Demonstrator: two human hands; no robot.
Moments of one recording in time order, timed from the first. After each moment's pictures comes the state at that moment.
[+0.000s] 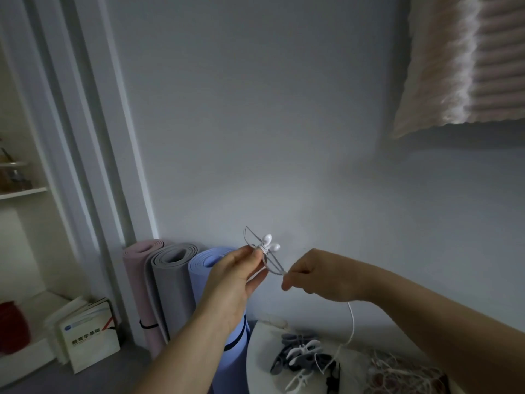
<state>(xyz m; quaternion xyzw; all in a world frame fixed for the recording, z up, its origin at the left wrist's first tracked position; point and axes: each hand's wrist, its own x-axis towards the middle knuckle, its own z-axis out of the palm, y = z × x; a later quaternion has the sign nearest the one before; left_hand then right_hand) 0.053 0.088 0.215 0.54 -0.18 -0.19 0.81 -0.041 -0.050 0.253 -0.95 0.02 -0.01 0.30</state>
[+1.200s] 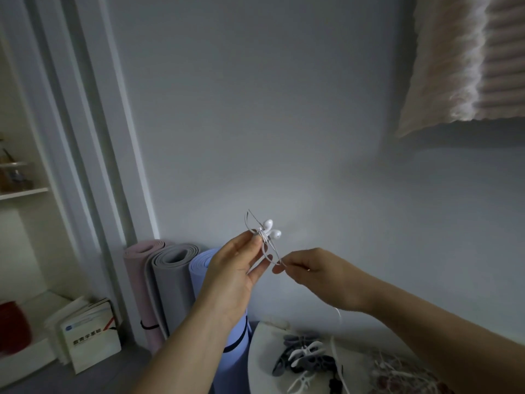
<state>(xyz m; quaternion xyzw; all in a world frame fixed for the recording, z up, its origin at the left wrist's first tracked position) 0.047 0.089 0.231 0.49 -0.24 -0.17 0.82 -0.039 -0.046 0.242 -0.94 -0.02 -0.13 0.33</state>
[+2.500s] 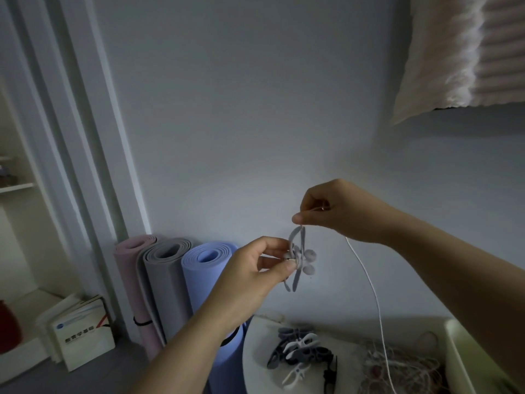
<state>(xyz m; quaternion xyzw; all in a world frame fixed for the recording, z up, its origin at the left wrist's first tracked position) 0.038 0.085 0.218 0.68 -0.41 -0.10 0.60 -0.045 -0.080 0.303 -0.94 -0.01 -0.25 0.21</state>
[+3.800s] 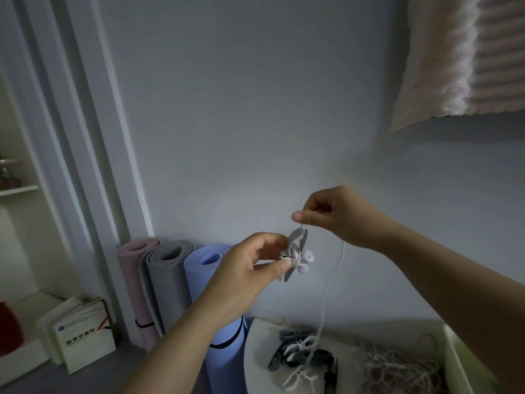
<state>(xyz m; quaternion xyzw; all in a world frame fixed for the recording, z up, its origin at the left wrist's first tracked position) 0.041 0.095 0.229 0.65 -0.46 -0.08 0.59 -0.043 -0.077 0.297 -0.92 0.01 -0.28 0.29</state>
